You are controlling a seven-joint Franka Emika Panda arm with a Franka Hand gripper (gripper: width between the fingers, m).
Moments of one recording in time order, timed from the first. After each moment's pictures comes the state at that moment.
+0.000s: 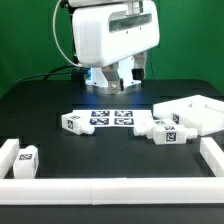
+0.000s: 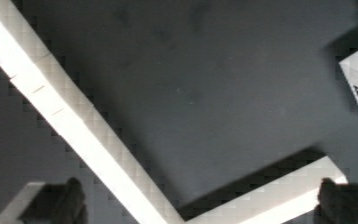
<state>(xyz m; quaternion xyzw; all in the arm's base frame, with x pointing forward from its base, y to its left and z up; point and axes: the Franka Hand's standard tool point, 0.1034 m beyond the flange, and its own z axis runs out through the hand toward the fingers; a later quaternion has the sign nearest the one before) 0.581 -0.006 0.149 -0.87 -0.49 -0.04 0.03</state>
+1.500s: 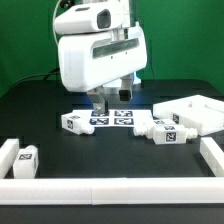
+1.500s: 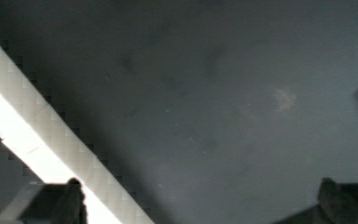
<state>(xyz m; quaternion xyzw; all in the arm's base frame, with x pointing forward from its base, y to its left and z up) 0.571 -0.028 0.110 -0.87 -0.48 -0.05 0.02</state>
